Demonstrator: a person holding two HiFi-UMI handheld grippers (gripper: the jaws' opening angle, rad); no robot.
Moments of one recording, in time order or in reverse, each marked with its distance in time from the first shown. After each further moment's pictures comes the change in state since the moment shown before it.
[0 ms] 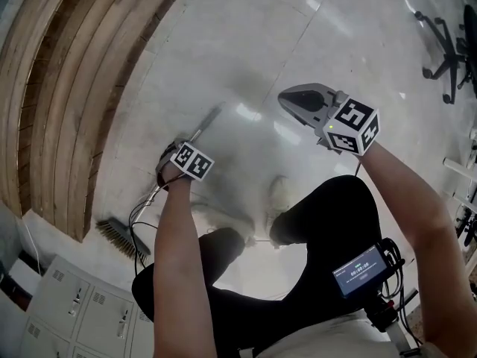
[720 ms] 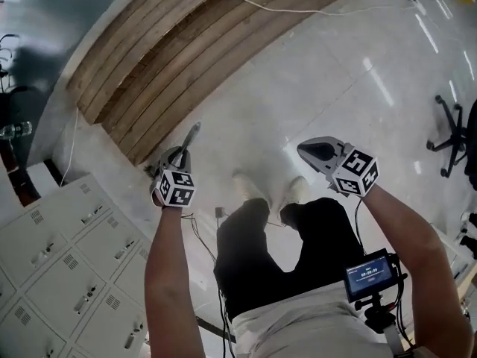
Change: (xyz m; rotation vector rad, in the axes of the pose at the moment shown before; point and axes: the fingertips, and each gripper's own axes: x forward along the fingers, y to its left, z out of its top) left arm -0.429 0.068 -0.195 -0.499 -0.317 0.364; right arm -0.079 0.242 0.190 -0.087 0.097 0.302
